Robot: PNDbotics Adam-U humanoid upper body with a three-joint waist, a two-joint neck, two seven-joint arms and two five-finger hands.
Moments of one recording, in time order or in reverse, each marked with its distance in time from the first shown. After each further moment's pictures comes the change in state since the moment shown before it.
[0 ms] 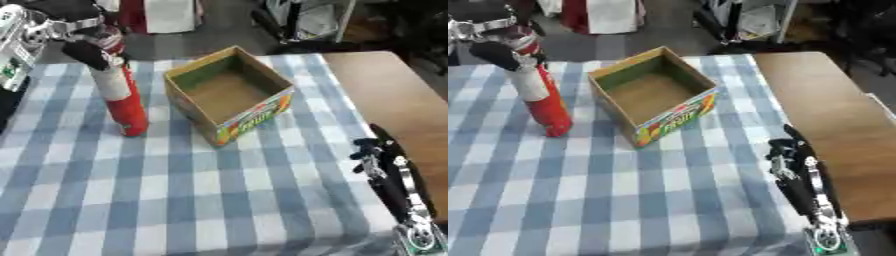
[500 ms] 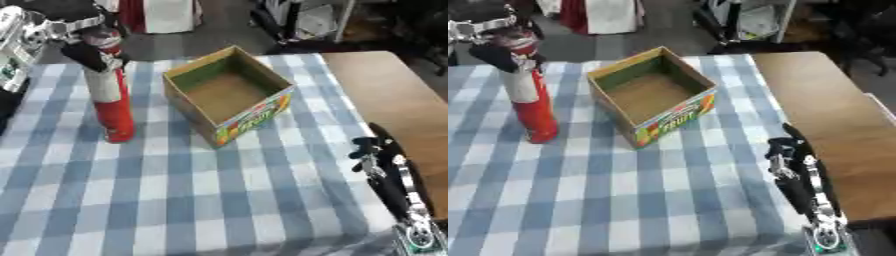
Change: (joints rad) left arm 0.000 0.001 0.017 -0.007 0.056 0.000 0.037; right arm -0.003 0.000 0.000 0.000 0.000 0.000 0.000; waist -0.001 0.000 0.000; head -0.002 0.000
